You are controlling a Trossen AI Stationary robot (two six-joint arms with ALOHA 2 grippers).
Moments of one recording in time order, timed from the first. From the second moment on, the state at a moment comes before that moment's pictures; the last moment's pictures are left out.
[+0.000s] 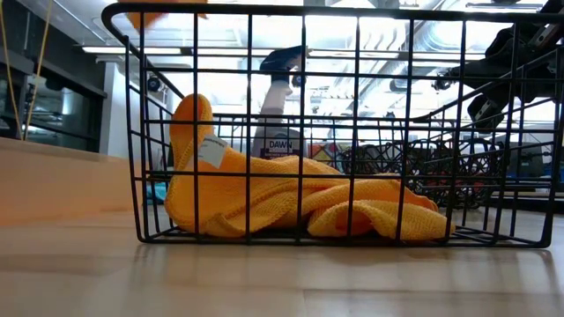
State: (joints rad) left arm -0.14 1.36 1.75 0.06 -0.13 0.26; right arm 0.03 0.01 0.01 0.02 0.00 0.52
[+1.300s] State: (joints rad) left arm -0.16 1.52 1.21 0.19 0.03 -0.16; right arm 0.03 0.01 0.01 0.02 0.00 0.52
